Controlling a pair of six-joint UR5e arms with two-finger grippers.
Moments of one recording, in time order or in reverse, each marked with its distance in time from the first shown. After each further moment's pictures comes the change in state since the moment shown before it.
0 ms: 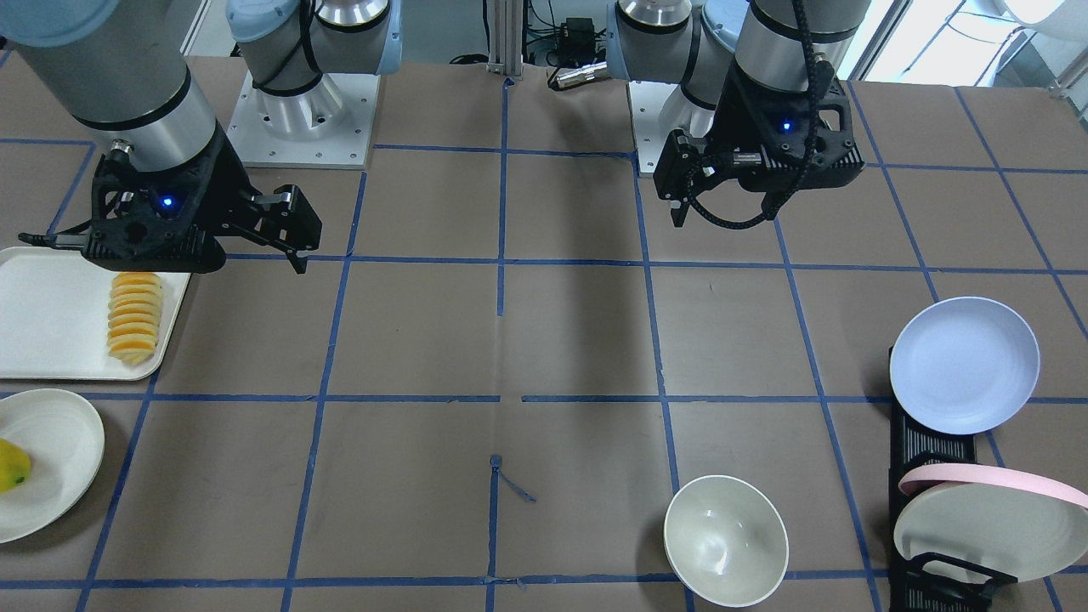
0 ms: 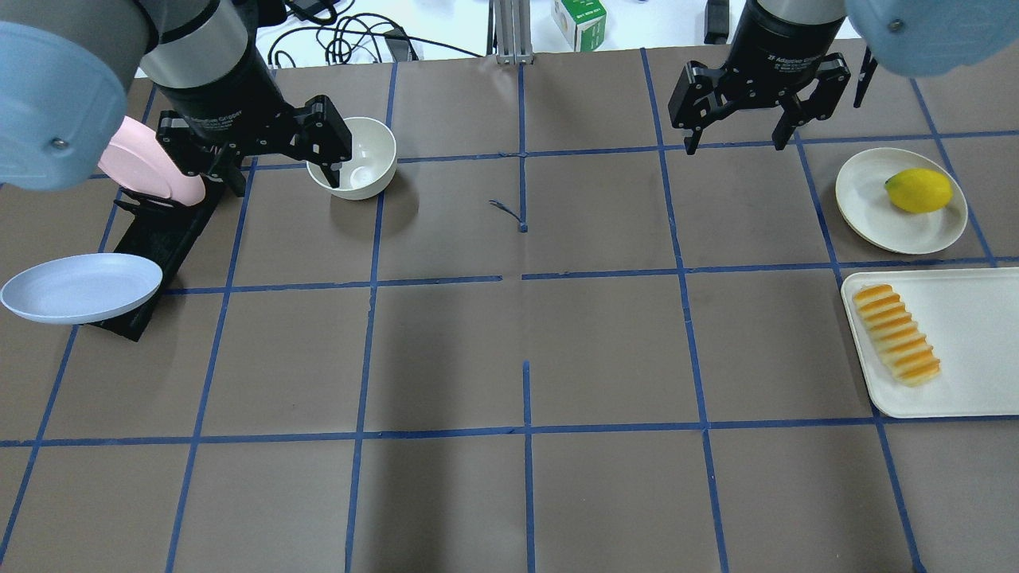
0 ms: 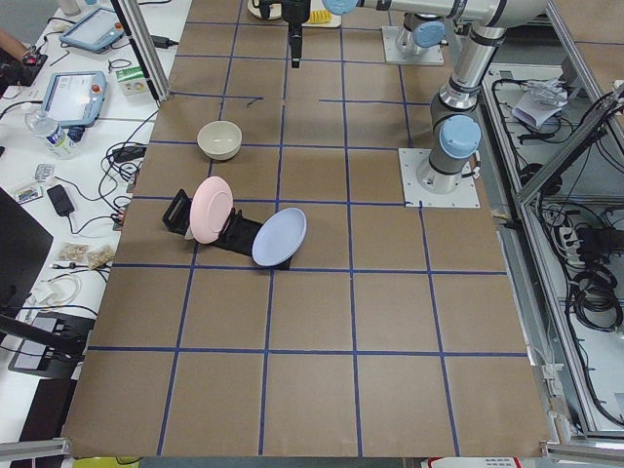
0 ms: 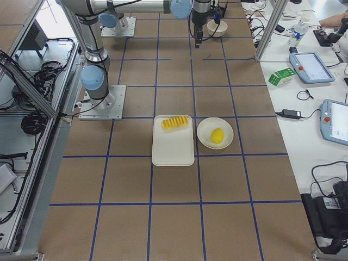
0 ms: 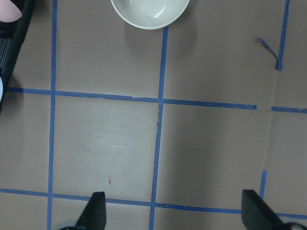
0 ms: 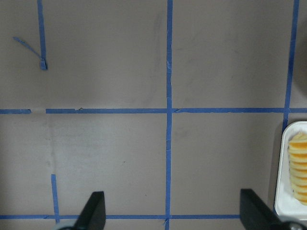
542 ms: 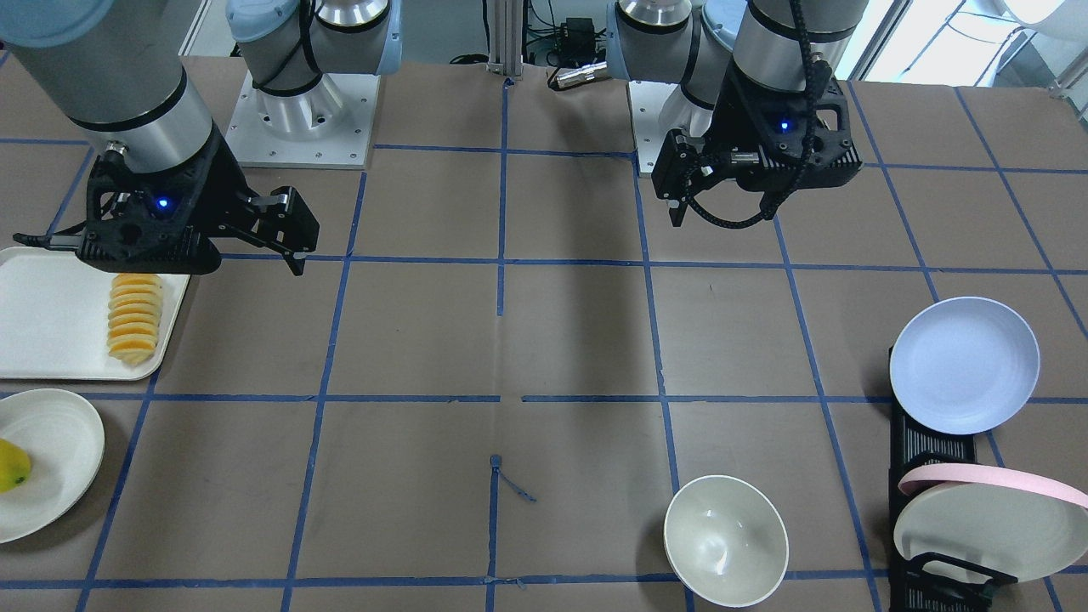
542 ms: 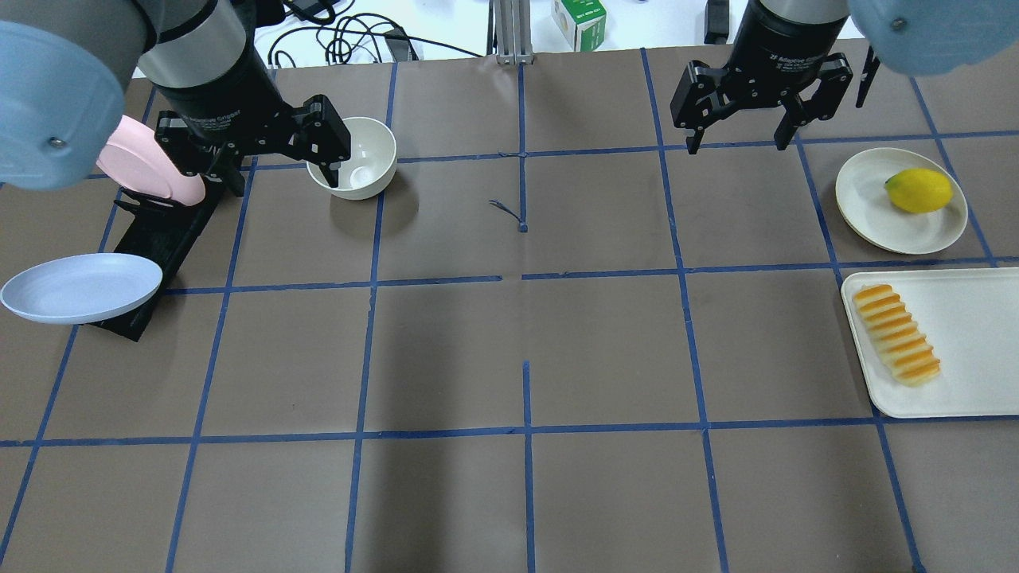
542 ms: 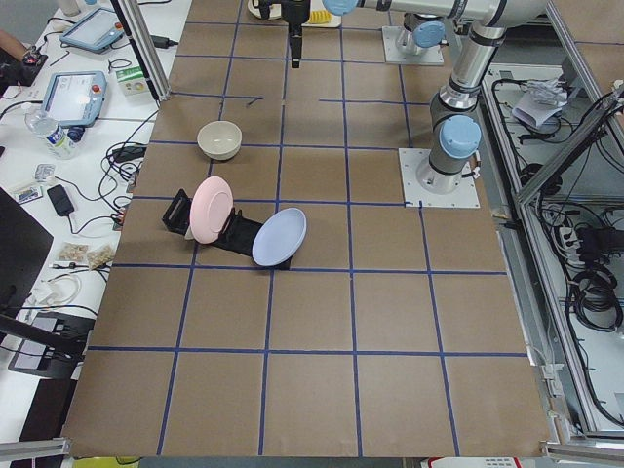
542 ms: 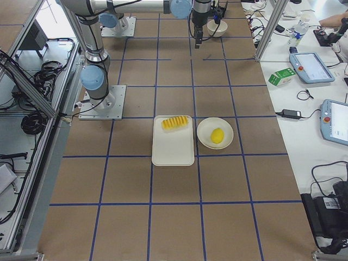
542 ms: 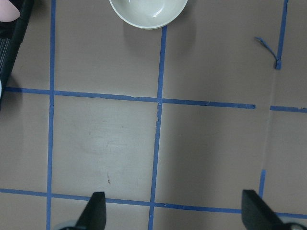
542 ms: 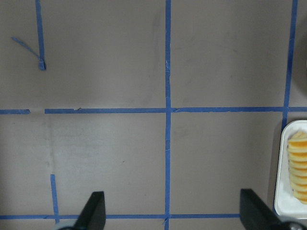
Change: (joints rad) left arm 0.006 0.000 0.000 -0.002 -0.002 0.001; right arm -0.003 -0.002 0.005 0.003 0.000 0.001
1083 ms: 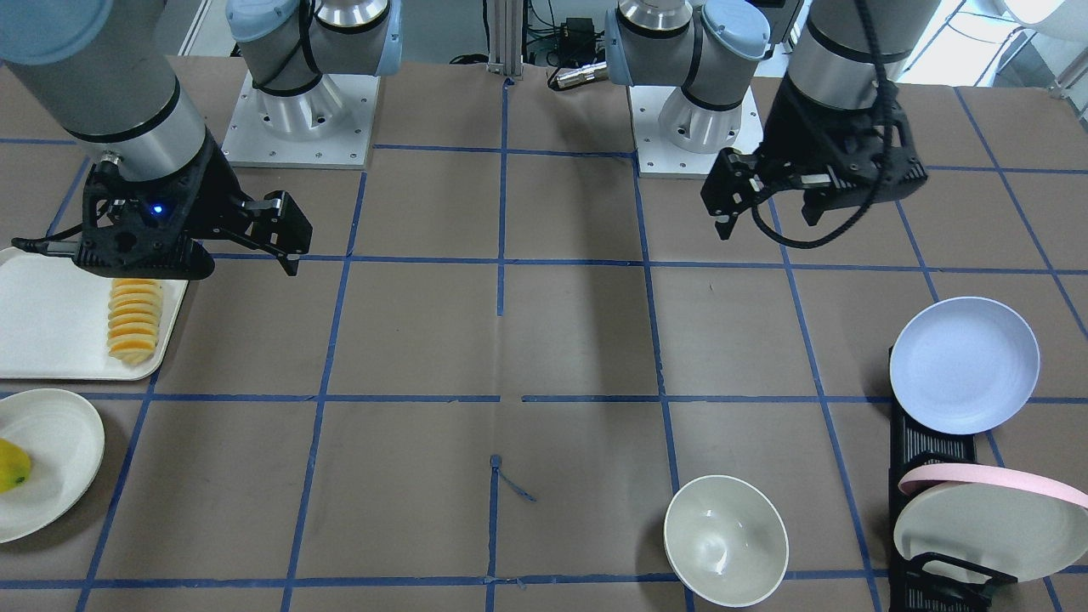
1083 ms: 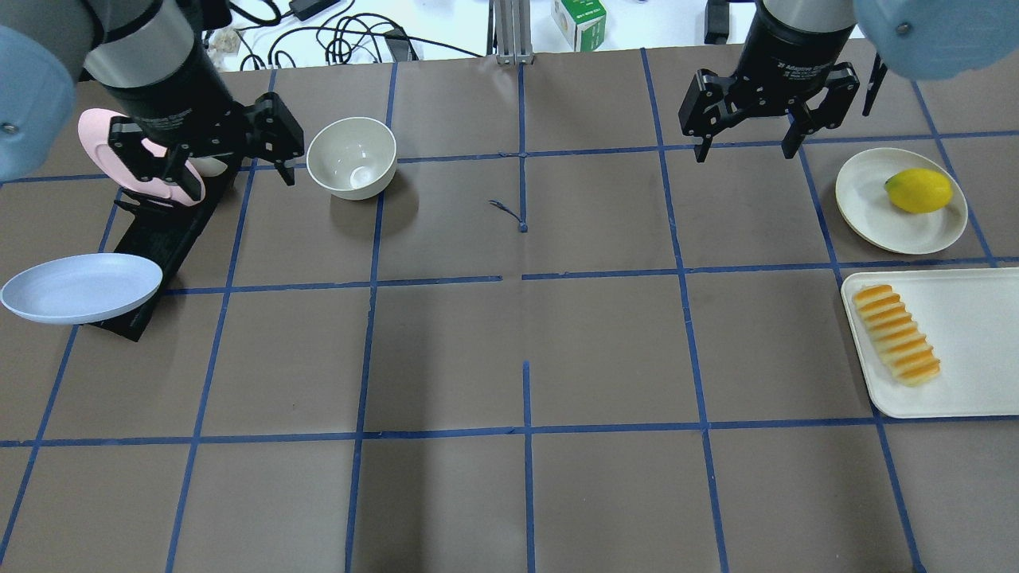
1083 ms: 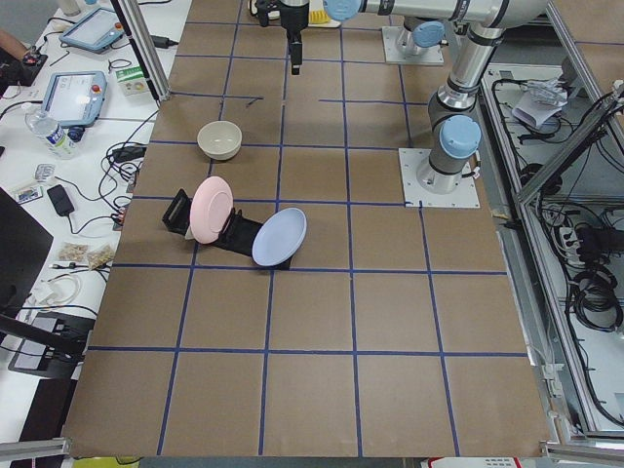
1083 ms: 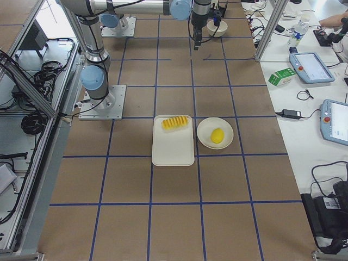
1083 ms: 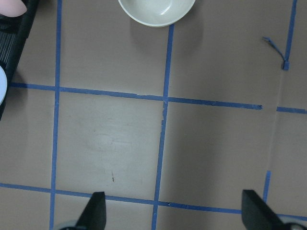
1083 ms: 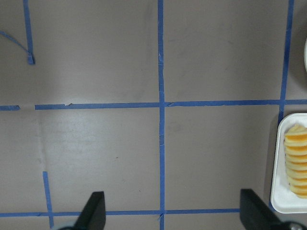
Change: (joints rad) left arm 0.149 0.005 -0.020 -0.002 0.012 0.009; right arm -0.030 0.000 0.025 0.004 -0.008 -0.014
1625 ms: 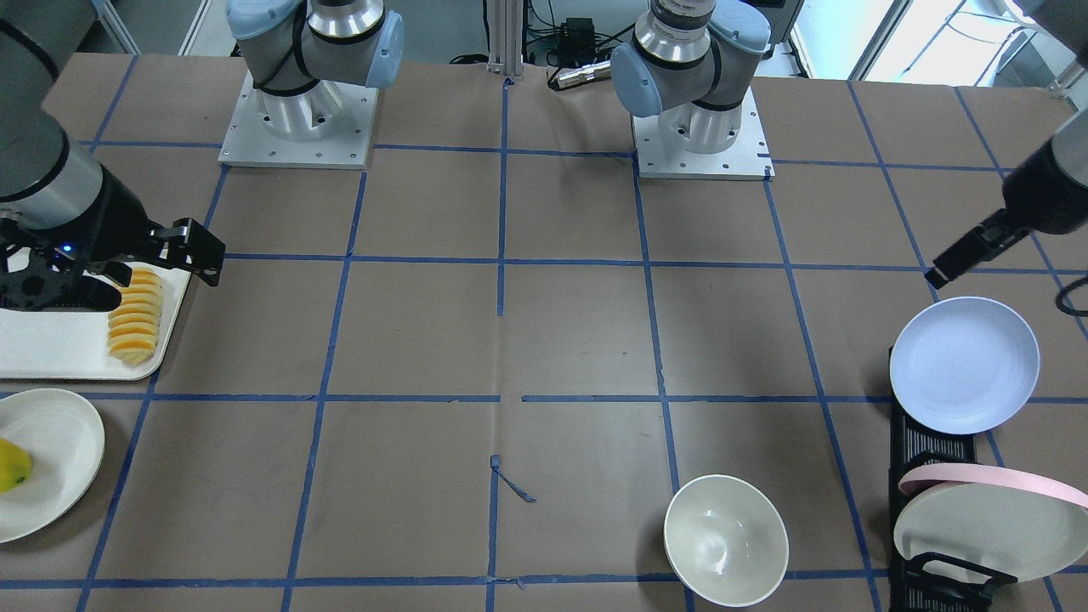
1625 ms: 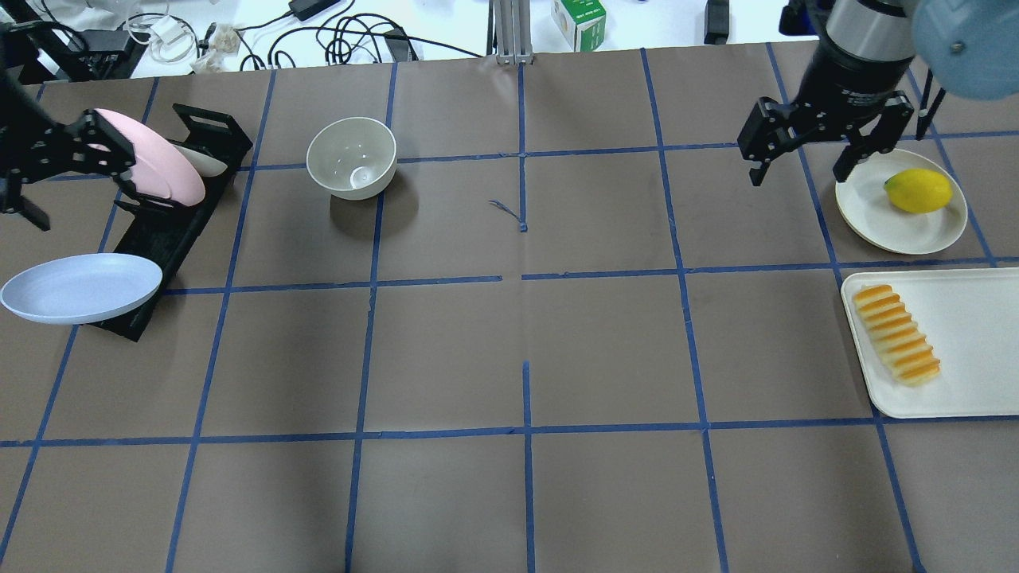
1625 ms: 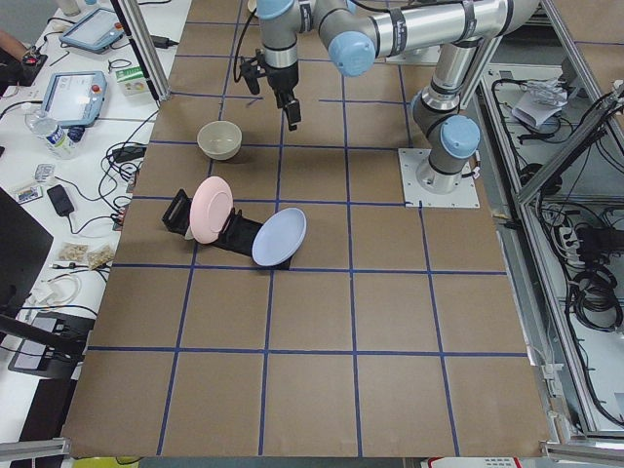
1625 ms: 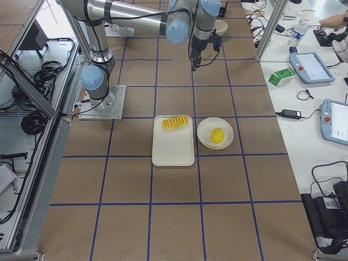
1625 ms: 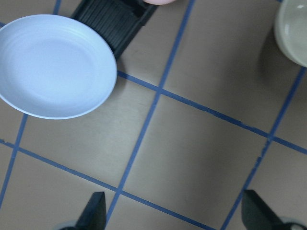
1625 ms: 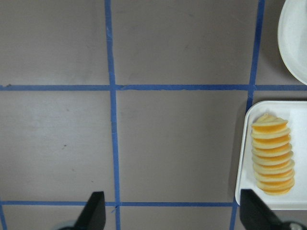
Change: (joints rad) left arm 0.437 -0.106 -0.031 0.069 0.002 0.131; right arm -0.208 -0.001 0.128 -0.018 -0.009 -0.245
